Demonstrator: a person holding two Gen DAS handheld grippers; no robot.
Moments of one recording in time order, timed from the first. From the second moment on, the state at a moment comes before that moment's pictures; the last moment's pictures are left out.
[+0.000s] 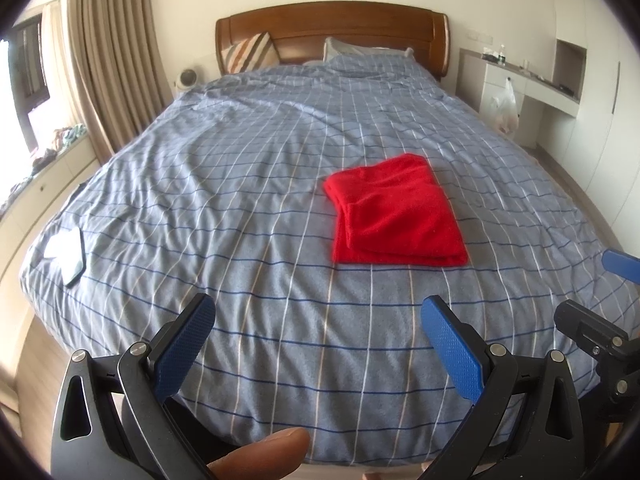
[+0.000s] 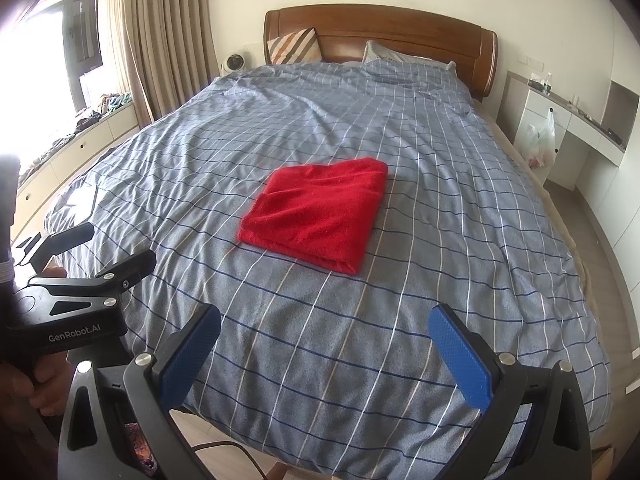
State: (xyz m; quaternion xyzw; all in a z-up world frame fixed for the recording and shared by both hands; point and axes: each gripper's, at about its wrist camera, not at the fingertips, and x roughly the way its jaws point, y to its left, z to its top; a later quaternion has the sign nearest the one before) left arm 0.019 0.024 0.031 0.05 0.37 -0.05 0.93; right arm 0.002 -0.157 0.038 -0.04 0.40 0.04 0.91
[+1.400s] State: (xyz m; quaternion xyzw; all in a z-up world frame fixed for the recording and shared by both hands) left arm 0.031 0.019 0.041 0.04 0.37 -0.05 0.93; right arm 0.010 -0.156 0.059 -0.06 0.39 0.01 0.92
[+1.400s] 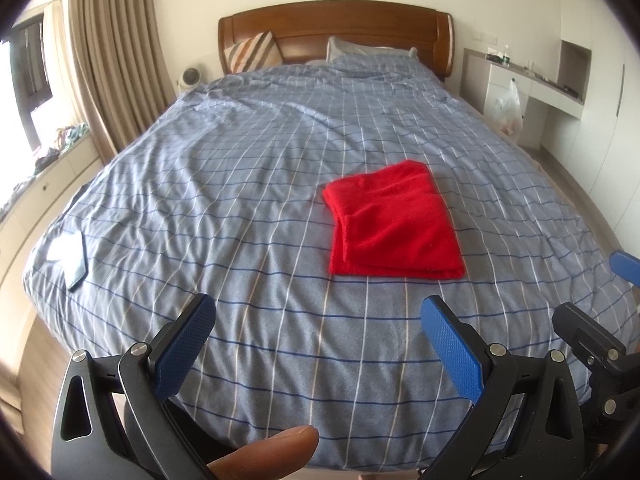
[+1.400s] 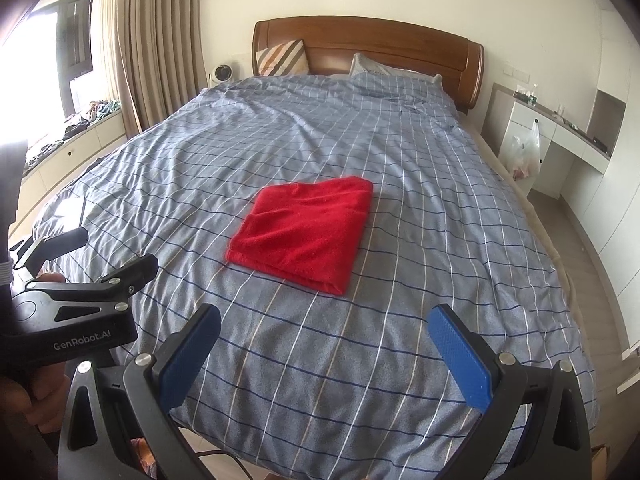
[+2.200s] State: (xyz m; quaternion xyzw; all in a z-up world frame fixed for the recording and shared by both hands) left arm 0.031 0.021 0.039 0.04 0.38 -0.04 0.93; right arm 0.013 -0.155 0.061 -0.06 0.38 -0.01 0.92
